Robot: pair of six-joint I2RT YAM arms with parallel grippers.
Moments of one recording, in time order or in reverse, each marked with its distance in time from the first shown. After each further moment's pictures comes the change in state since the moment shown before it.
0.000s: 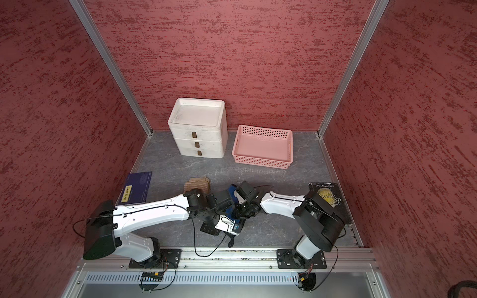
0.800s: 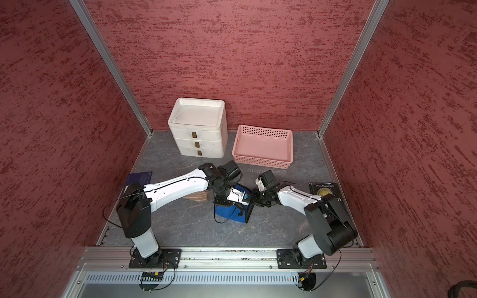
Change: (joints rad) left arm 0.240 0.312 0.294 0.045 0.043 0.191; right arm -0.354 -0.105 -0.072 0.007 -0.052 -0.035
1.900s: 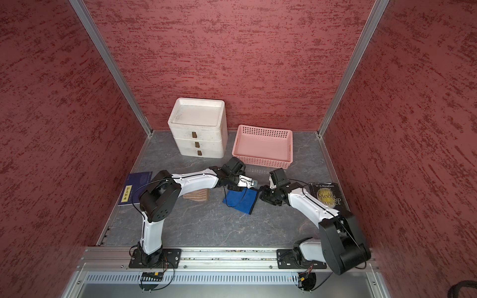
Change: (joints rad) left arm 0.096 0.225 -0.067 0.686 -0.156 0.072; right arm -0.083 -0.160 0.014 -0.203 0.192 0.003
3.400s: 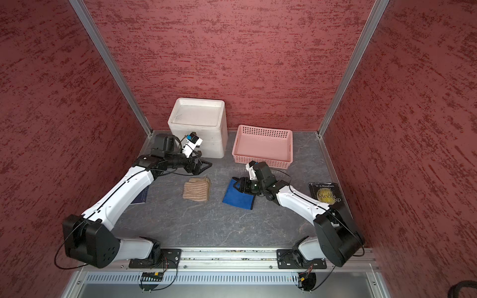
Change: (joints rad) left arm 0.559 -0.658 -0.193 -0.243 0.575 -0.871; right arm 0.220 0.142 0.068 0.430 -0.164 0.083
